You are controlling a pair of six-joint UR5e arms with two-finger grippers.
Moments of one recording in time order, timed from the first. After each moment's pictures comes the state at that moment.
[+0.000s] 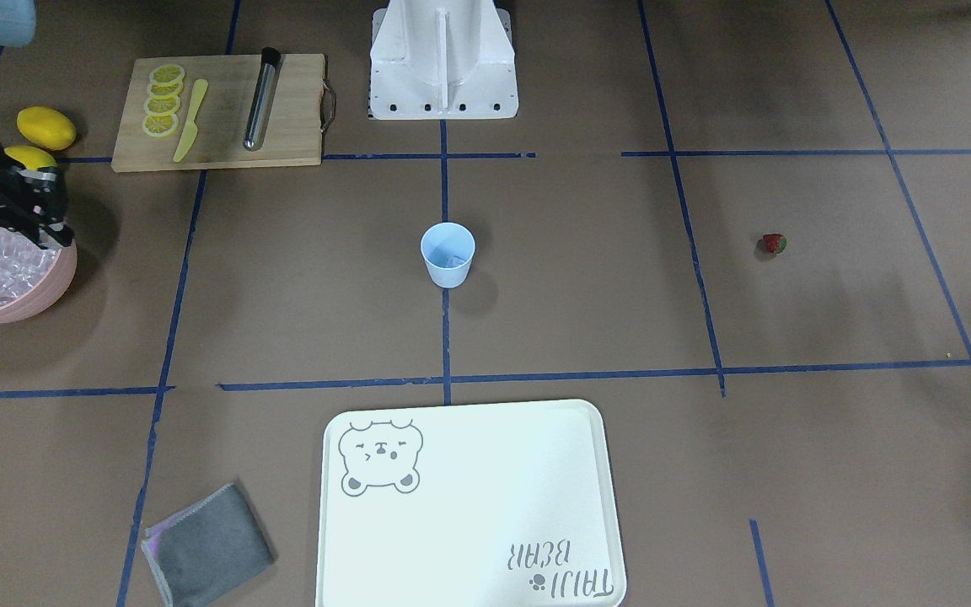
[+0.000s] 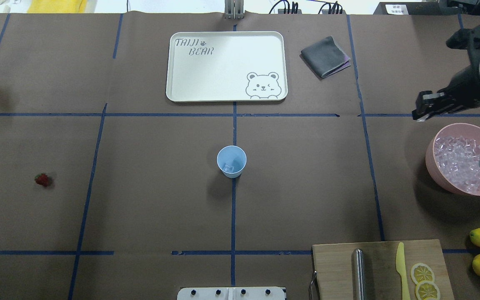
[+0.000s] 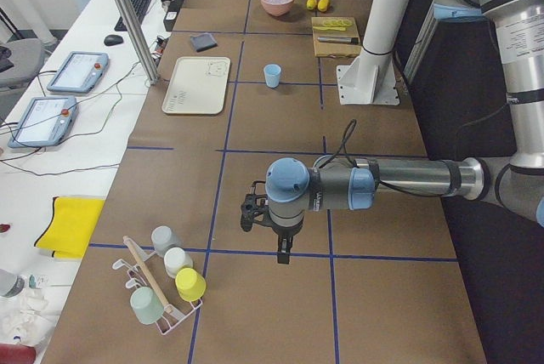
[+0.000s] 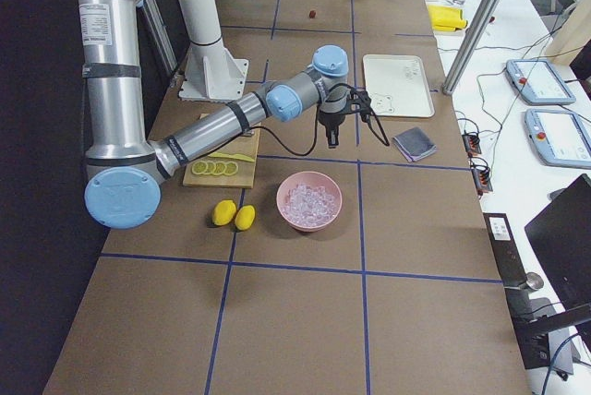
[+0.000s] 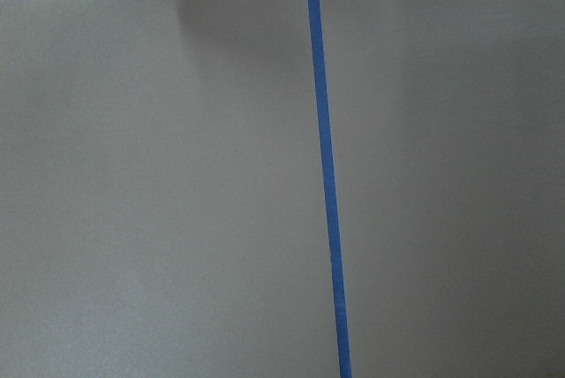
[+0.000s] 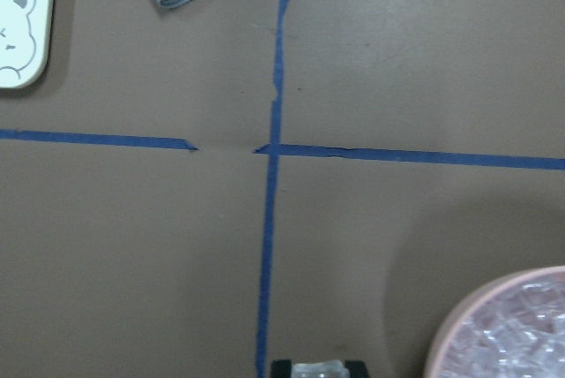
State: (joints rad) left arm -1.59 -1.27 -1.88 -1.53 -2.37 0.13; right arm 1.01 -1.42 2.05 -1.52 2.21 0.83
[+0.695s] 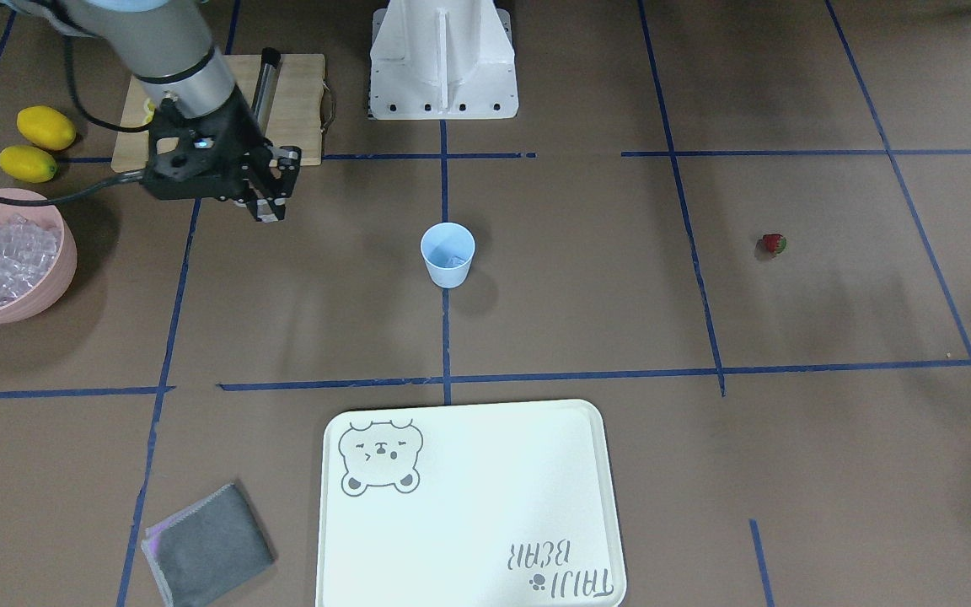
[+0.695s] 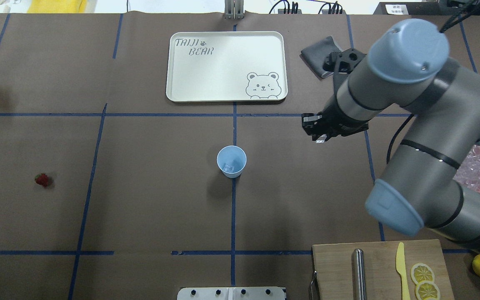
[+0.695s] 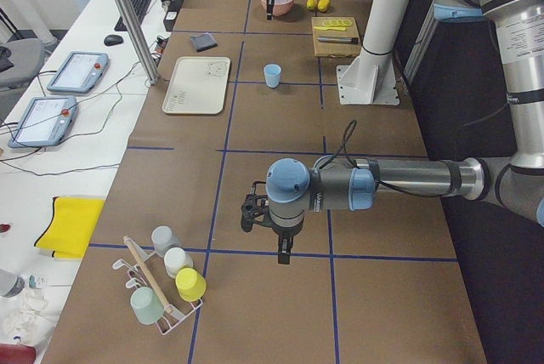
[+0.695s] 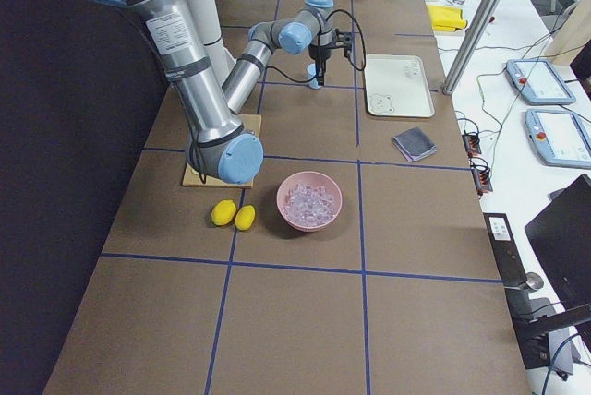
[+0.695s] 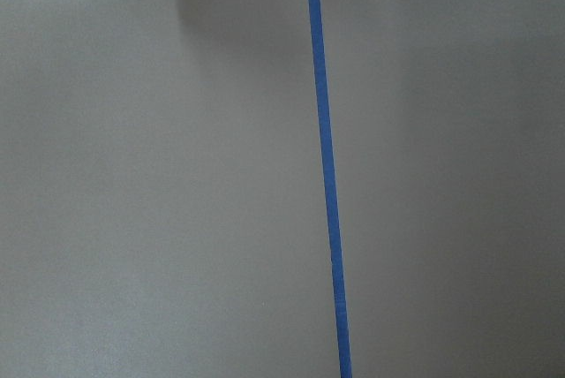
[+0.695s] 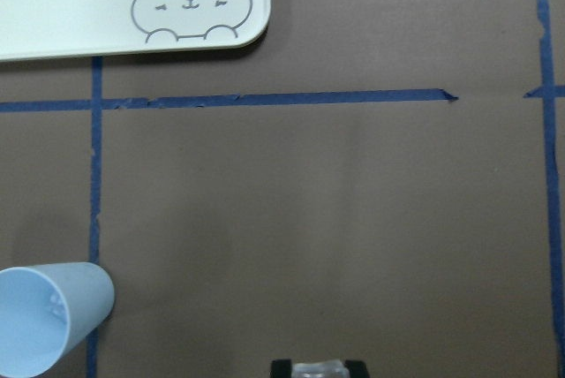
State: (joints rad) left arm -1.59 -1.27 -1.88 -1.53 -2.37 0.13; right arm 0.68 -1.04 2.03 -1.81 1.98 1.10
